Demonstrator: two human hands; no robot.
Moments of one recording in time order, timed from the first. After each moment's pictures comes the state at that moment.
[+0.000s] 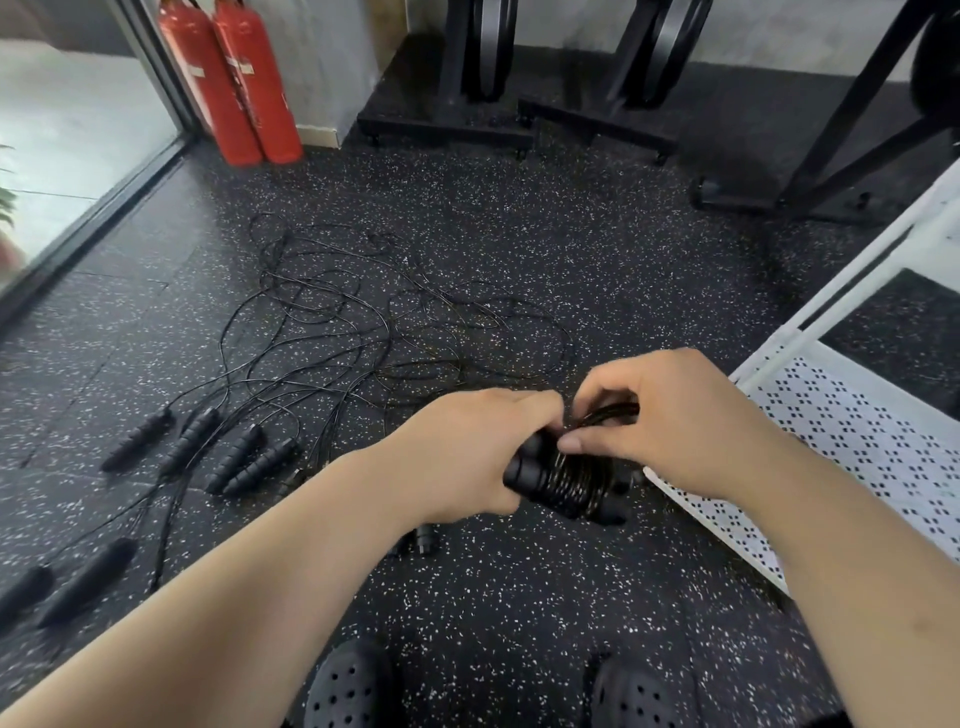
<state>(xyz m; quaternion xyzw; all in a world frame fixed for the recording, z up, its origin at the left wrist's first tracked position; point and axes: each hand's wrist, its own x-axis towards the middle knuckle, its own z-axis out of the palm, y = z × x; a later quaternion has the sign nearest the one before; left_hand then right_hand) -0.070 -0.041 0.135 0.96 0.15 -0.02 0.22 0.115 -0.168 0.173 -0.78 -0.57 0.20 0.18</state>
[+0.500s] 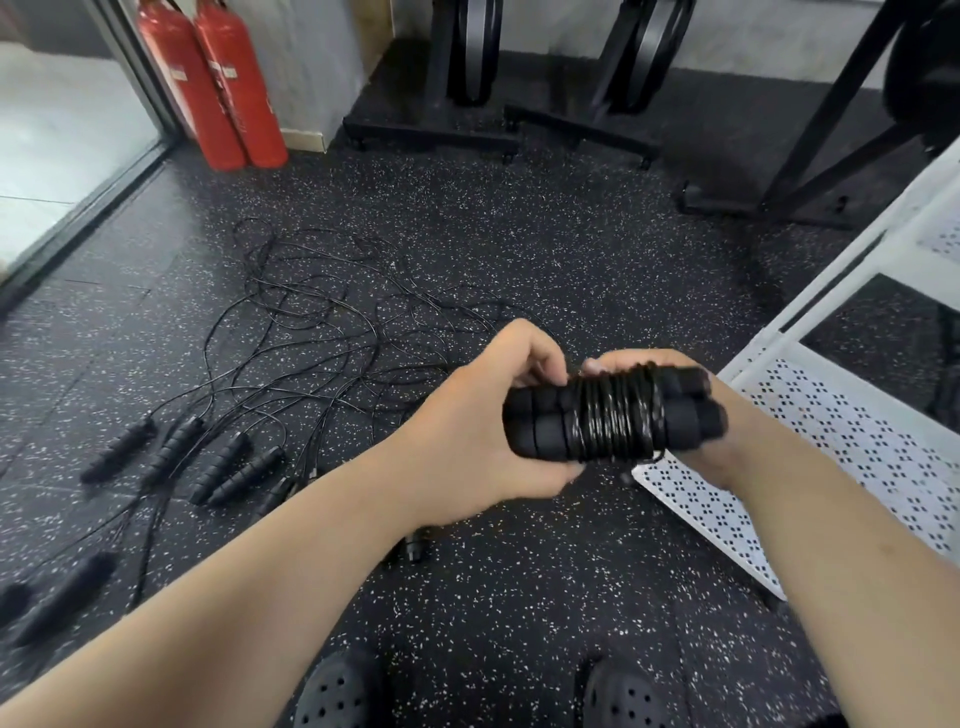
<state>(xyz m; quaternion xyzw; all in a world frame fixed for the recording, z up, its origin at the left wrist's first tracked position) -0.071 -0.058 0.165 0.81 0.19 0.15 0.53 0.143 -0.169 0.157 -0.71 -0.37 0.46 0.39</state>
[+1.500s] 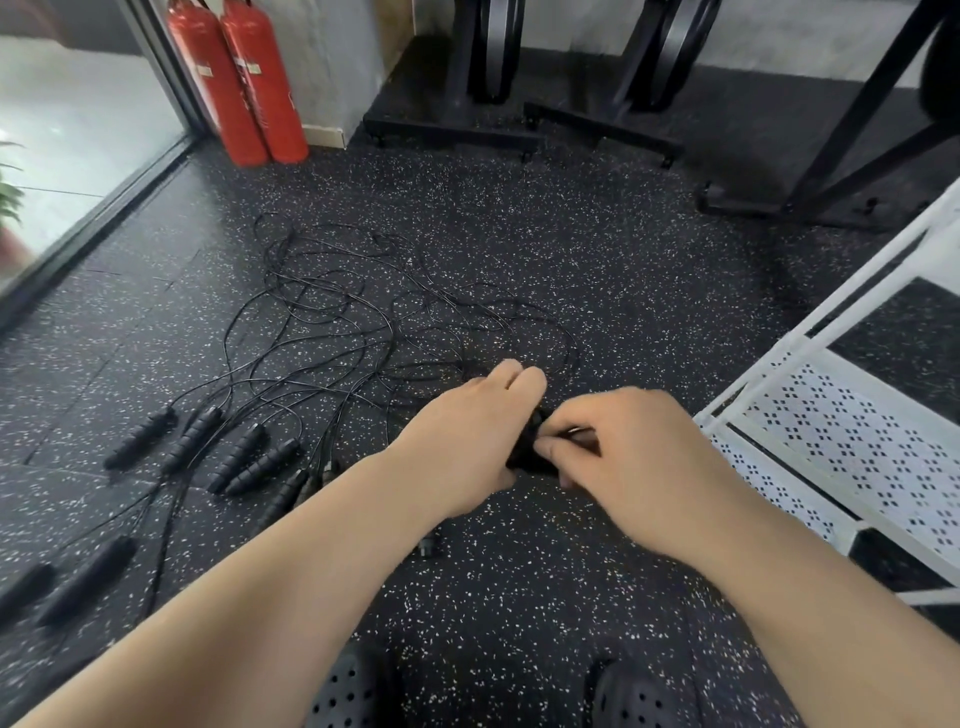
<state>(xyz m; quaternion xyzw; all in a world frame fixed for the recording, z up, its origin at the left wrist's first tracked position) -0.062 -0.035 0.117 0.96 0.22 0.01 0.15 0.069 -0.167 0.165 -0.79 -0.56 0.20 0.16</state>
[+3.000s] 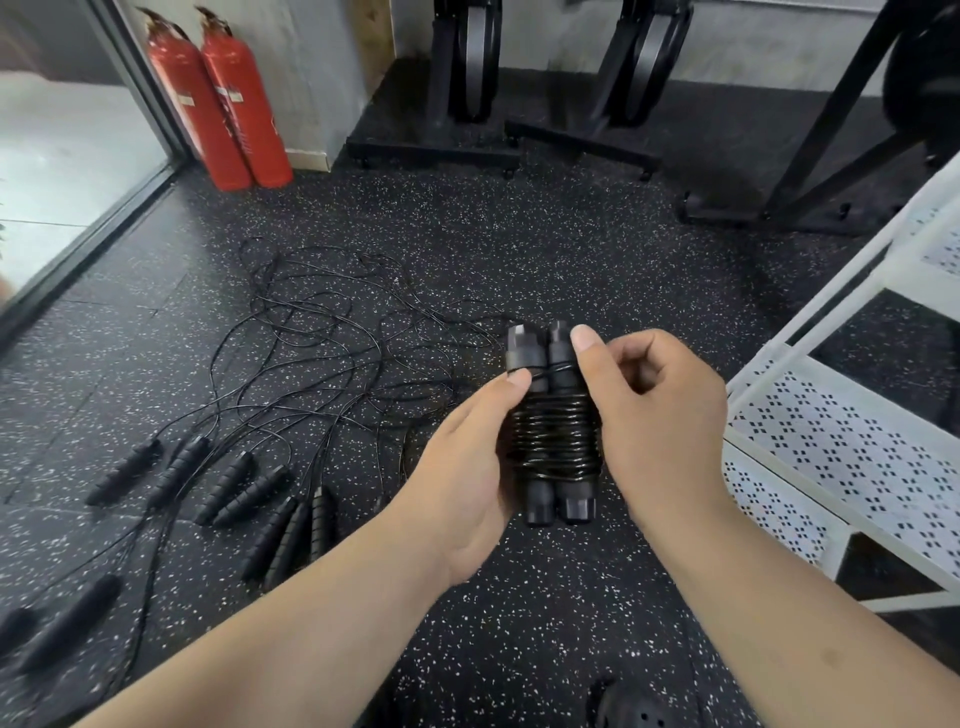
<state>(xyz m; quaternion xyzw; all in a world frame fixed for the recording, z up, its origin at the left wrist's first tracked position) -0.051 -0.077 0.140 0.37 0.31 0.21 0.85 0.080 -0.145 0.154 -0.77 -0.28 0.08 0.57</state>
